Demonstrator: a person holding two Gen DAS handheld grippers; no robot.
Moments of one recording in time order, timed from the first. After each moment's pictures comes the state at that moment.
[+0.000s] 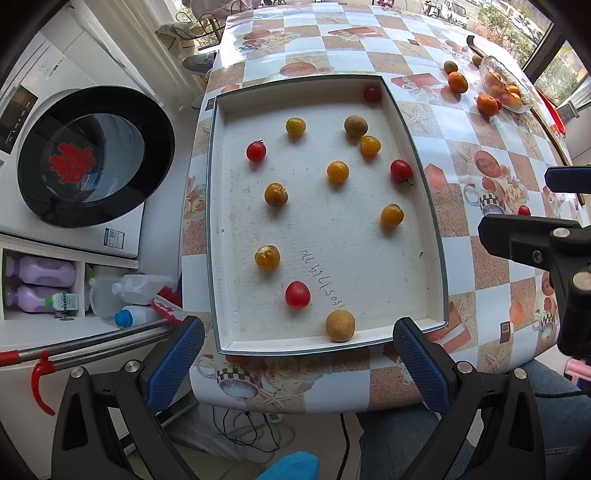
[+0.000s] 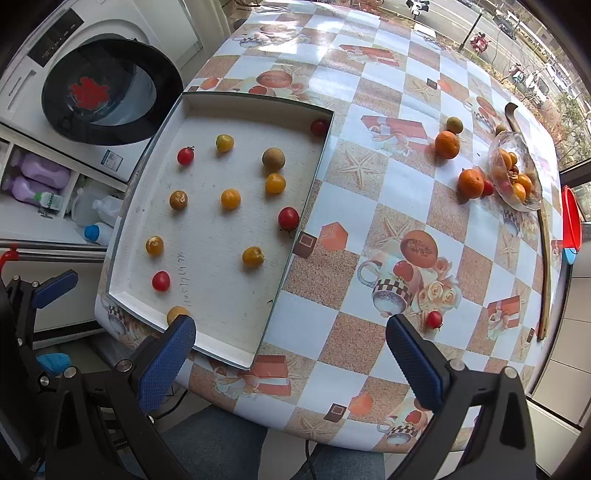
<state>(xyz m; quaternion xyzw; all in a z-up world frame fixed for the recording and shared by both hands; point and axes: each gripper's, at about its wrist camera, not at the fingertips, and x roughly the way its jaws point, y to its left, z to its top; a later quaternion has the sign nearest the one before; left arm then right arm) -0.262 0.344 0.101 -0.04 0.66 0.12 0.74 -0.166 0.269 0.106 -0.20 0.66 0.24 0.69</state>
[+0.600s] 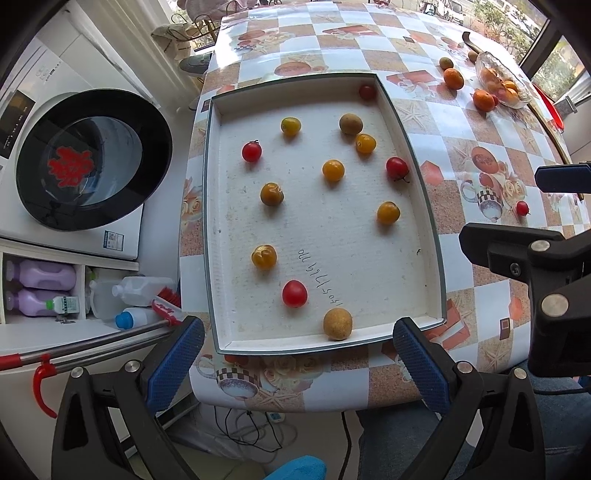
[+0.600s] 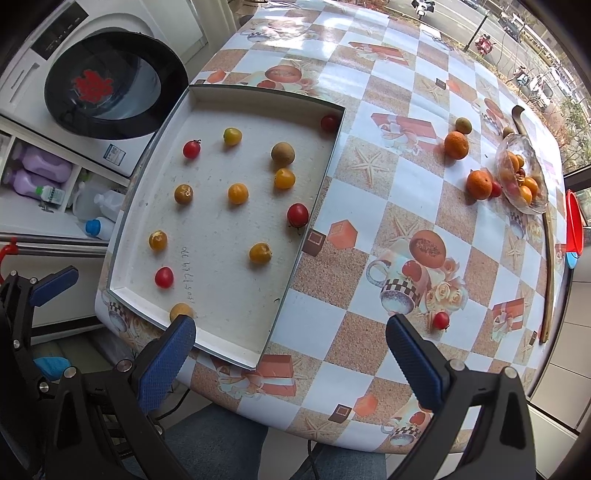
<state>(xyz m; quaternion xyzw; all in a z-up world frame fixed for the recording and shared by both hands) -0.261 0.341 0.100 -0.03 0.67 0.12 0.74 -0.170 0.273 0.101 -0.21 0.66 0.25 0.68</state>
